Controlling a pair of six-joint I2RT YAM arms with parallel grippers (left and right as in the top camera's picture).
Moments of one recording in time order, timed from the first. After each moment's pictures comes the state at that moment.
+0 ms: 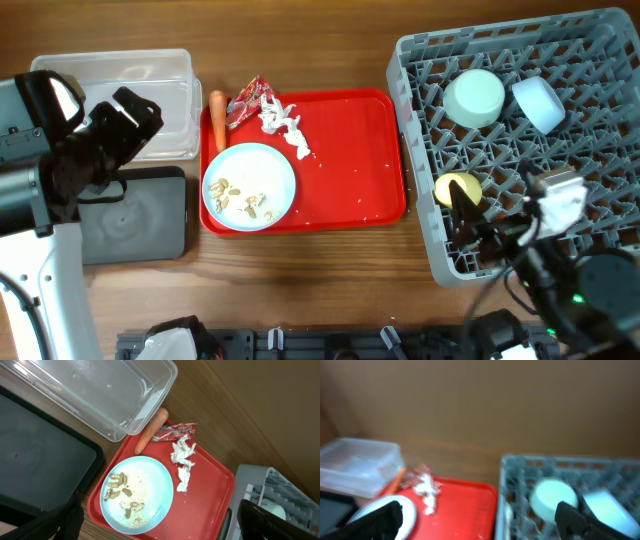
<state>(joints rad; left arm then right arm) 0.24 1.24 1.52 -1.21 0.22 -0.56 0.33 0.44 0.86 -0.62 0.04 0.08</state>
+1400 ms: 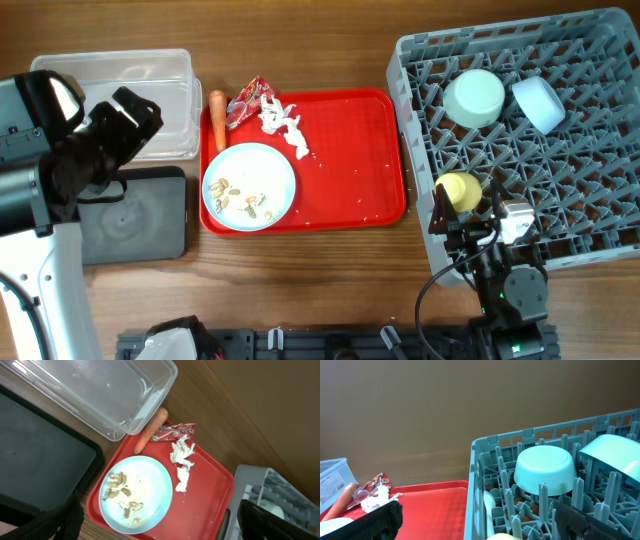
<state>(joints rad) 0.24 1.24 1.52 -1.20 0.23 -0.58 0.20 0.02 0.01 0.01 0.05 0.20</state>
